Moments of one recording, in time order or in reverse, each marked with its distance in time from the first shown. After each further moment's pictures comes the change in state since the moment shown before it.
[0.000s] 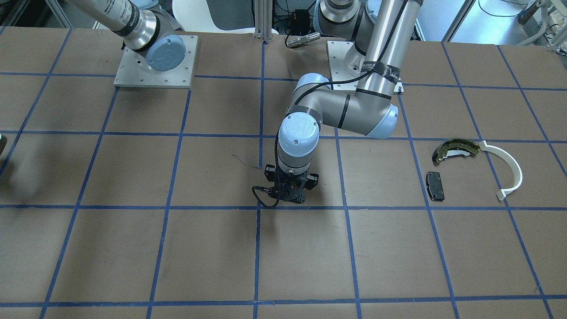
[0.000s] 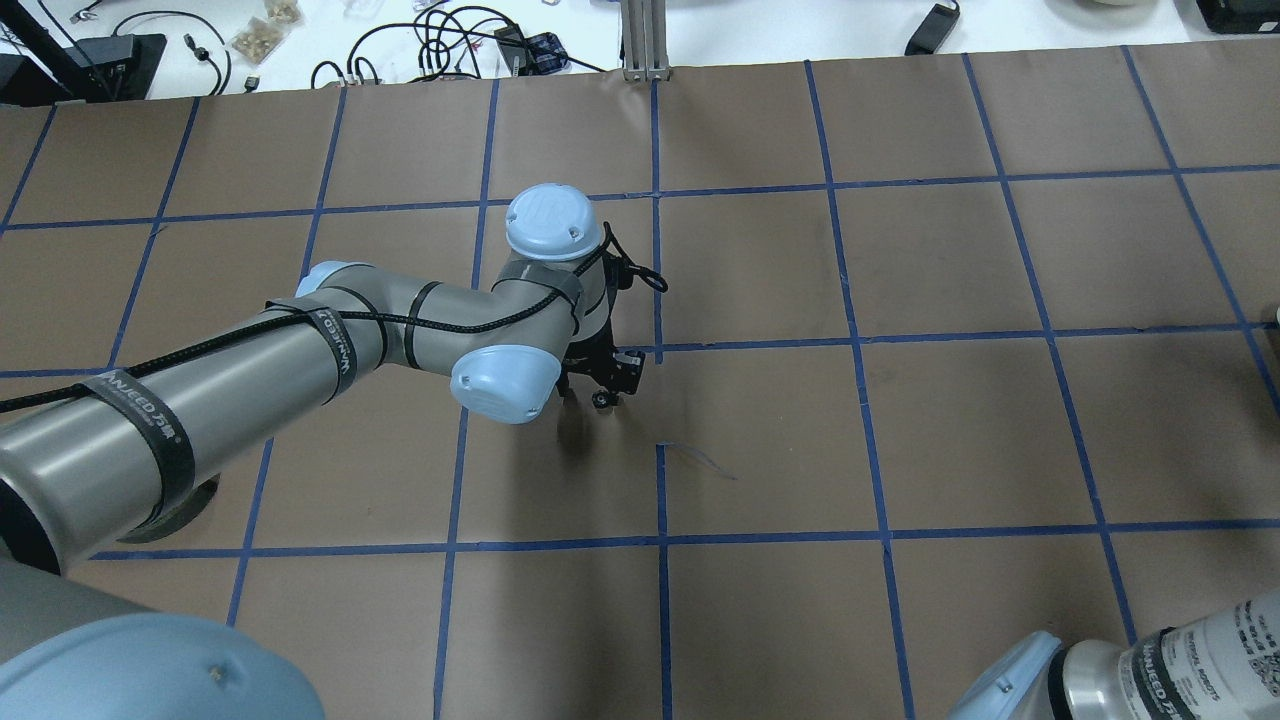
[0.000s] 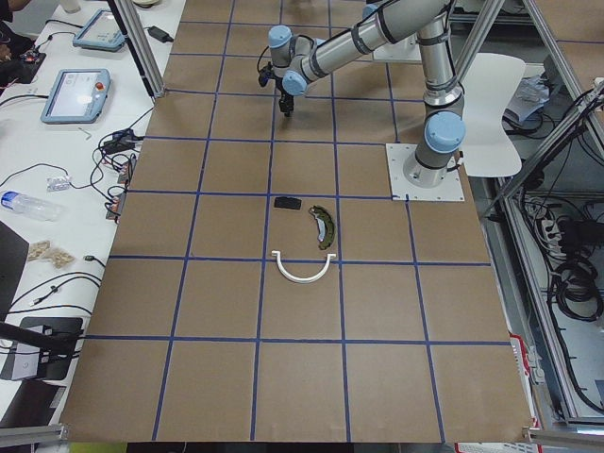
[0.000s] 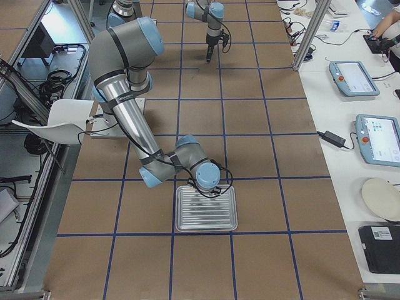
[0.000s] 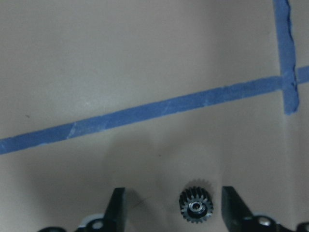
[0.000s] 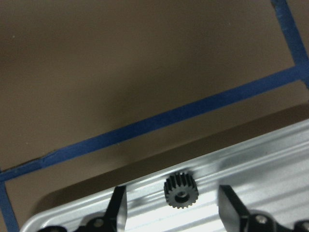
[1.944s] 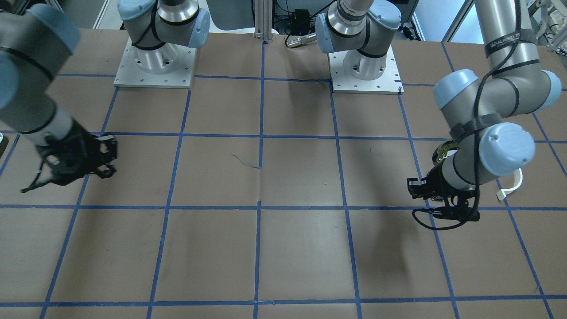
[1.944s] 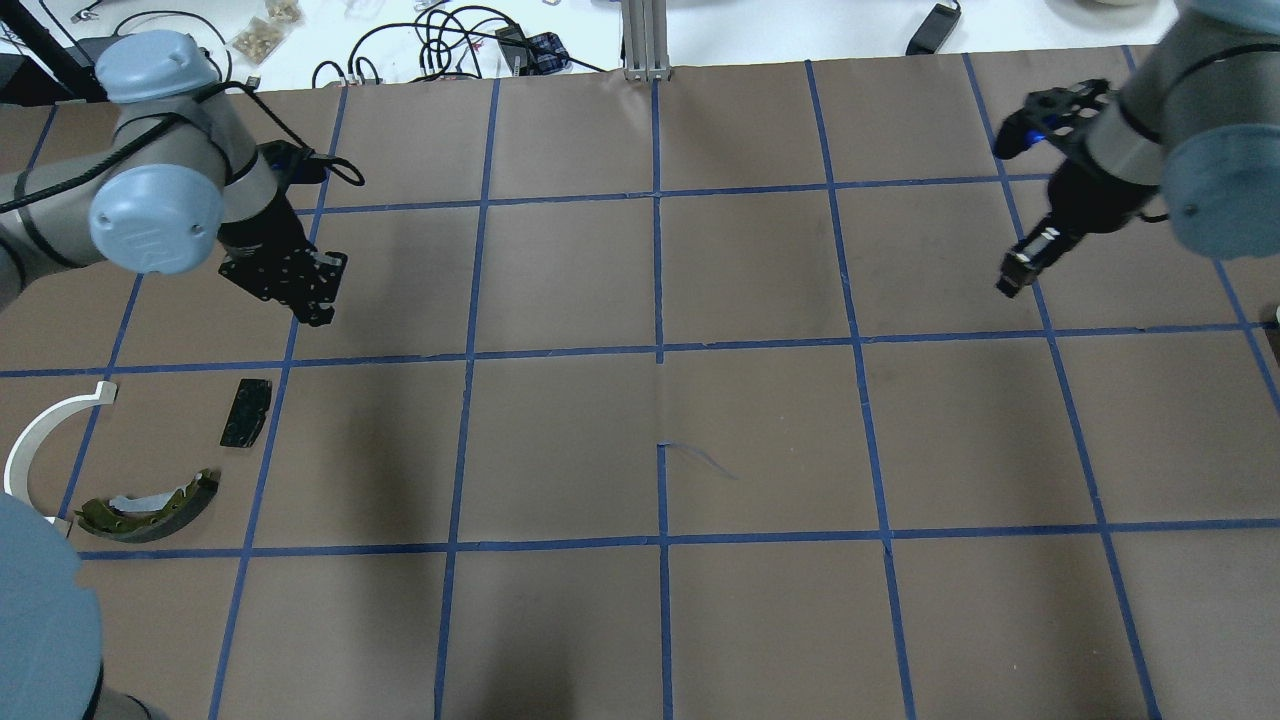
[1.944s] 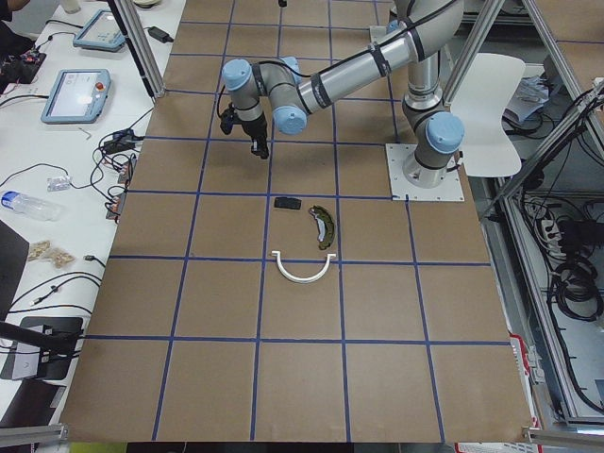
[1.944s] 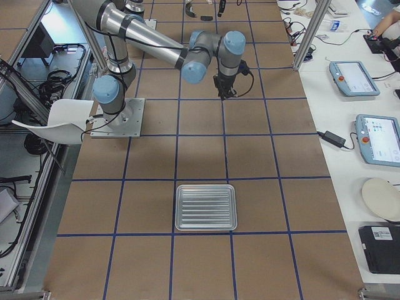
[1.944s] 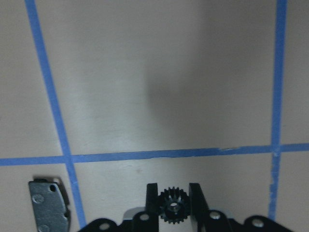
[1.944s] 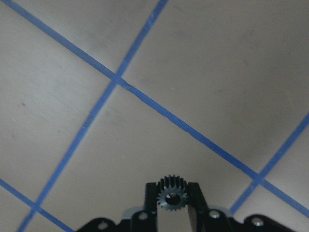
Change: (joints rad) left arm 0.584 0.131 0.122 -0.321 0.082 0.448; right arm 0.834 -0.386 0.112 0.163 -0.014 1.521
